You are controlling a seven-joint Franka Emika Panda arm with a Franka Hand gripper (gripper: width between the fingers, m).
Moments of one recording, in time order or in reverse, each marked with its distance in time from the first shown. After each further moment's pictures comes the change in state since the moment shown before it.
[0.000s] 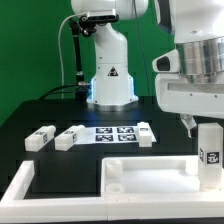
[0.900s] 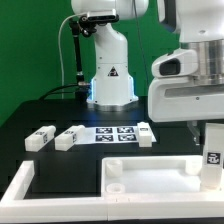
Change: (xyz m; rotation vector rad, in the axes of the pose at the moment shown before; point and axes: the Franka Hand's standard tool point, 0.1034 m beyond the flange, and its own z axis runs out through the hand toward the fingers) arm 0.009 -0.005 0.001 -0.049 0.005 -0.460
